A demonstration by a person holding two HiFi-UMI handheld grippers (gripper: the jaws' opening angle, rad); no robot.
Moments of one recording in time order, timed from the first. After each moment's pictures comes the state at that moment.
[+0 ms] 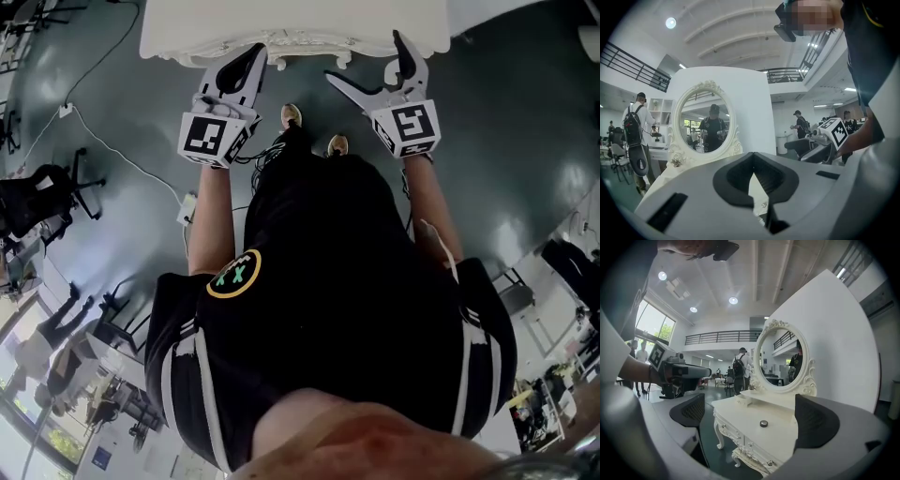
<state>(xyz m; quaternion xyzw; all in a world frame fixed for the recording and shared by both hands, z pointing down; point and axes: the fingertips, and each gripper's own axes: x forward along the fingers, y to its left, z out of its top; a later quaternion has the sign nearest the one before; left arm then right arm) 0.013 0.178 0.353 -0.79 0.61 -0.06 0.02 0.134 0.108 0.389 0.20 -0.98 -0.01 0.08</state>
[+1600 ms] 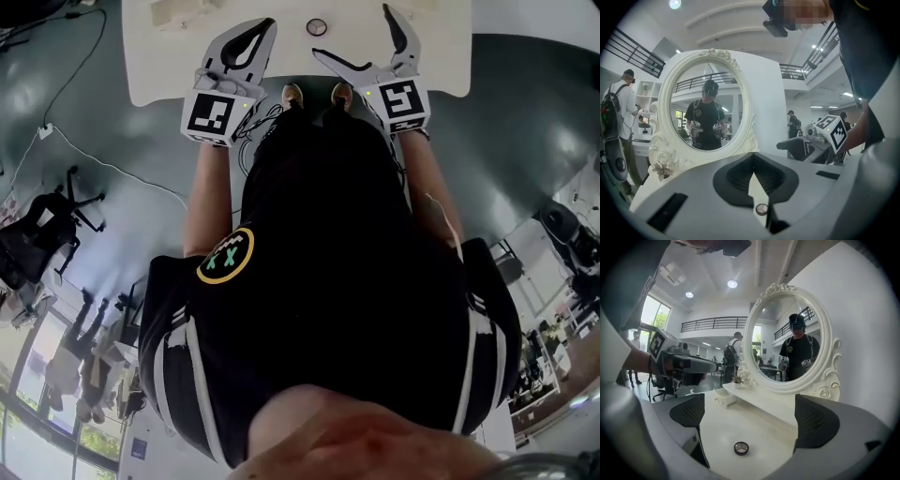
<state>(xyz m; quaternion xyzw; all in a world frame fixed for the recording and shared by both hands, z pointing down) -0.148 -0.059 0.406 -0.82 0.57 -0.07 -0.01 -0.062 -0.105 0.441 0.21 -0.97 -0.01 0.15</state>
